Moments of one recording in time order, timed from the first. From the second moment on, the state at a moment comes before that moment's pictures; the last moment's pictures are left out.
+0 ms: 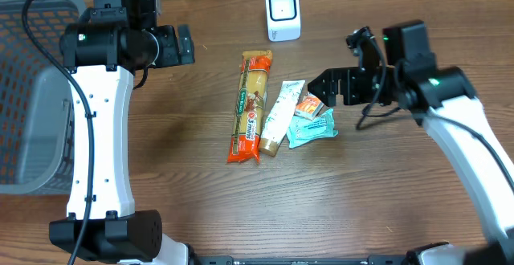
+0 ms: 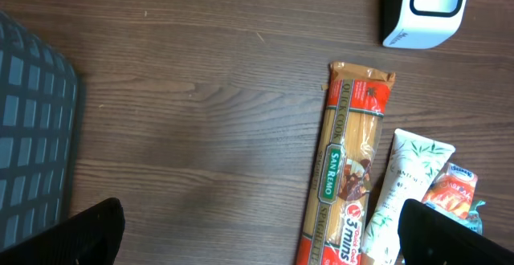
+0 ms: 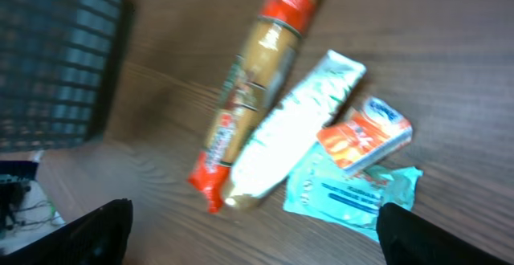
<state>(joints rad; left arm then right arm) 0.03 1.71 1.95 -1.26 0.04 -0.13 0.27 1.57 1.35 -0.76 -0.55 0.22</state>
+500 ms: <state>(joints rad) 0.03 1.71 1.95 -1.26 0.04 -0.13 0.27 1.91 1.35 -0.69 -0.45 0.61</state>
